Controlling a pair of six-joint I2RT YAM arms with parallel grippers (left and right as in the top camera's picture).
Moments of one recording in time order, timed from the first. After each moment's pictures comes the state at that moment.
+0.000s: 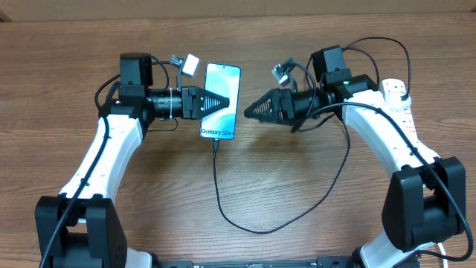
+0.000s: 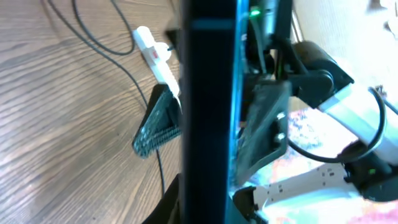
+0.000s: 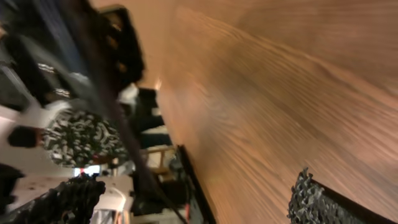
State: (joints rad) left arm -0.07 1.64 1.15 -0.35 1.31 -0.28; right arm 0.25 1.79 1.34 -0.72 -1.14 0.13
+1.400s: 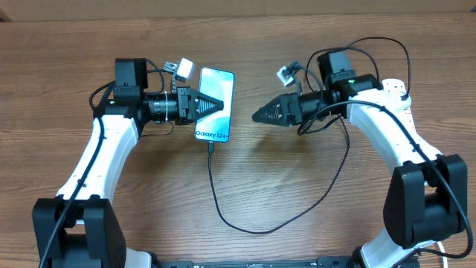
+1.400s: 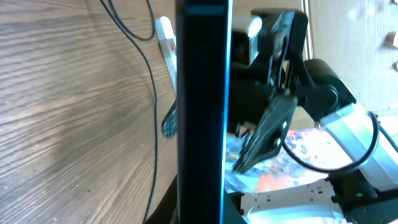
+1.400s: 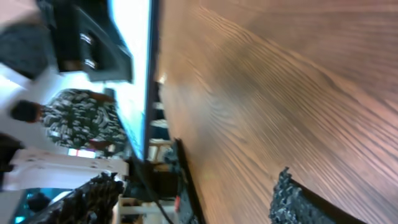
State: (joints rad) left arm -0.04 1.63 1.15 -0.46 1.26 -0.37; right arm 0.21 1.80 1.33 -0.77 -1.24 -0.07
